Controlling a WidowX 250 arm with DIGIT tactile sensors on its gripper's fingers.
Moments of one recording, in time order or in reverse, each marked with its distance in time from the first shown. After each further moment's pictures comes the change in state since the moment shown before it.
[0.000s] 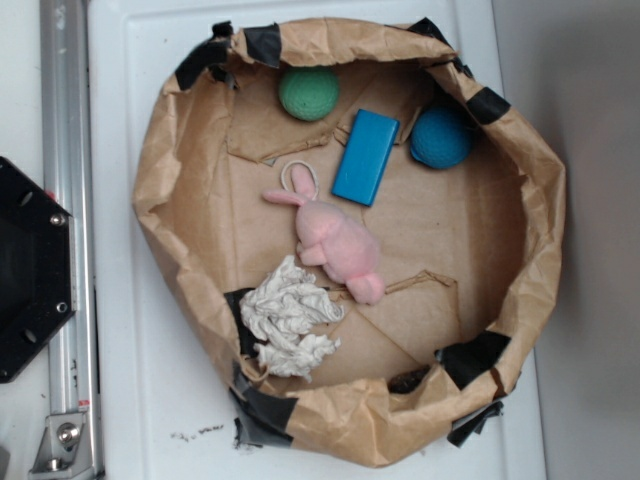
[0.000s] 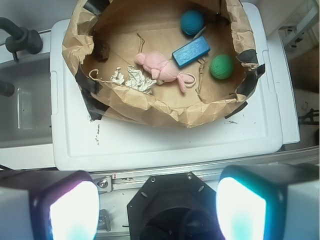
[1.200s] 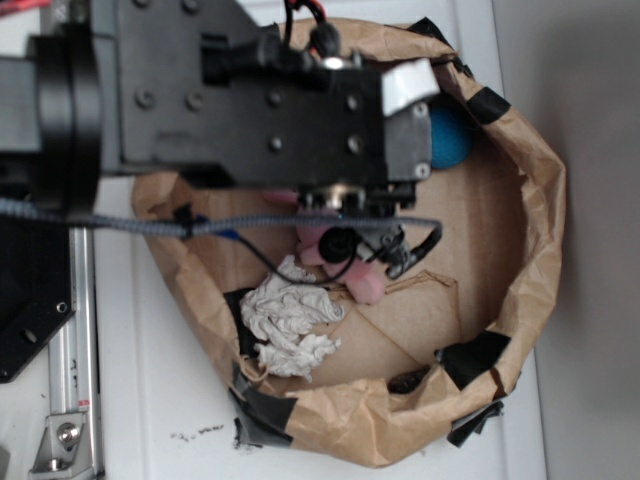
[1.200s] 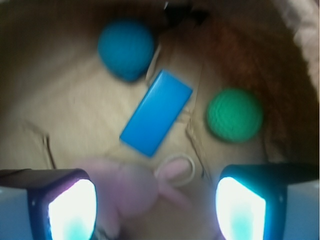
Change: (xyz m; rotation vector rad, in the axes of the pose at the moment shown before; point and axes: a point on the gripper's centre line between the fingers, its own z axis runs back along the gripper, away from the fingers) arm 0.127 0.048 -0.166 0.156 -0.035 0.585
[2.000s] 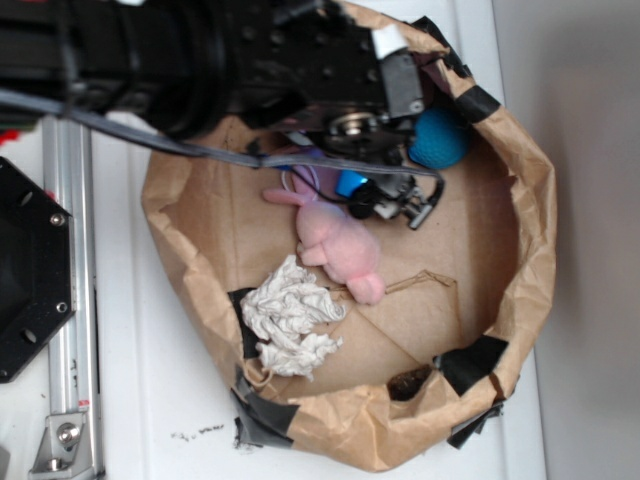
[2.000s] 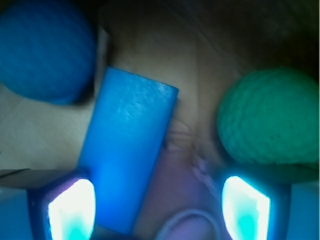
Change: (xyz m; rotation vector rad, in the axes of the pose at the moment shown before) arm 0.018 0.005 -0.066 -0.038 0.031 0.138
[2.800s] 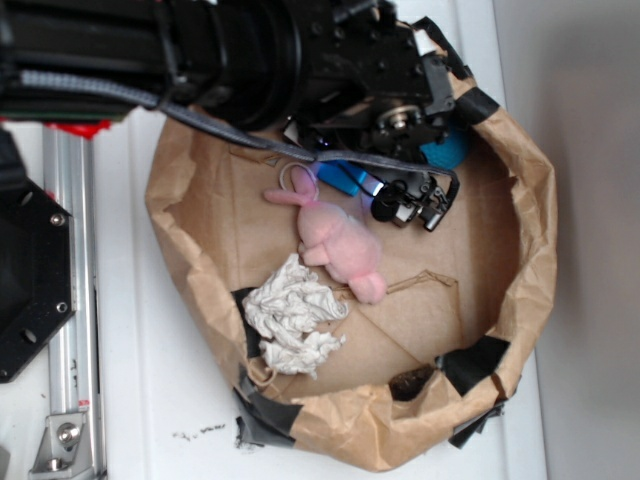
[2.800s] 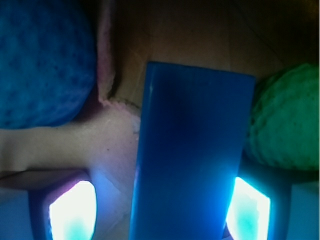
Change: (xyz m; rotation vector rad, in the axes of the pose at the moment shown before) arm -0.003 -0.013 -0.015 -0.011 0.094 0.058
